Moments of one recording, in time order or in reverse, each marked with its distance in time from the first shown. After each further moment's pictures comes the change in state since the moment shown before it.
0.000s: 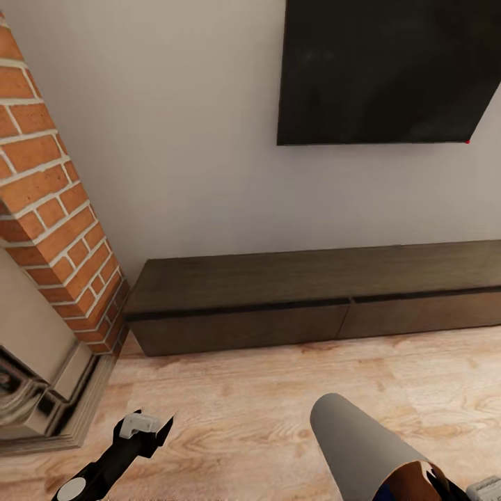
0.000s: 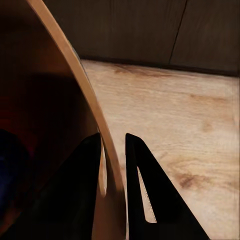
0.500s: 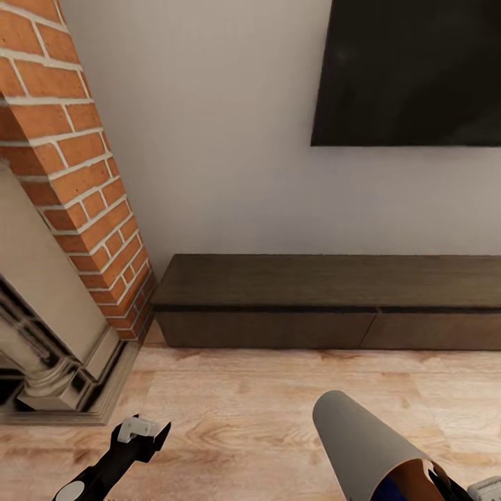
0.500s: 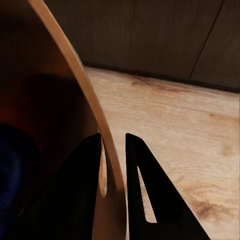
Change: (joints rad) left arm 0.000 0.000 0.000 0.032 0.001 0.000 0.000; right arm 0.000 0.002 0.001 0.001 -0.008 -0.001 -0.026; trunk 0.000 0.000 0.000
